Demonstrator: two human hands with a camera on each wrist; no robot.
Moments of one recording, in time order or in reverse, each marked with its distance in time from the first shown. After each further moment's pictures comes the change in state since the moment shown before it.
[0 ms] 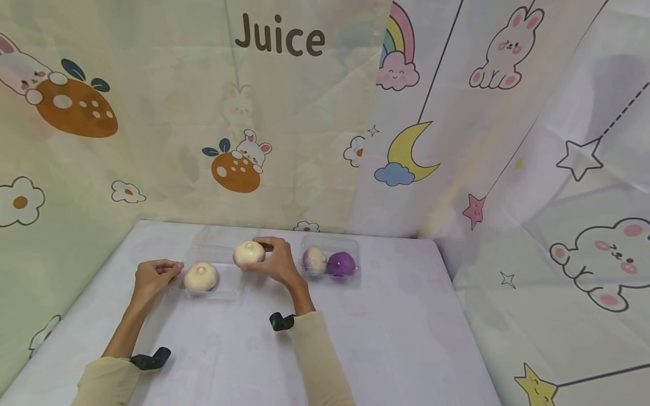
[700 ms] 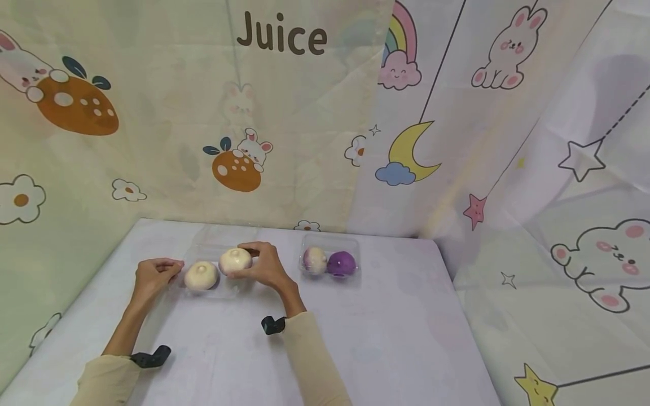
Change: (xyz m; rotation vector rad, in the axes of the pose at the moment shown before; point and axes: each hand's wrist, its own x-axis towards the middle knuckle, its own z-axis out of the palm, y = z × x) left_hand 0.001 0.000 0.000 -0.004 0.008 -0.007; right_hand 0.001 -0.003 0.028 -0.041 -0.096 -0.025
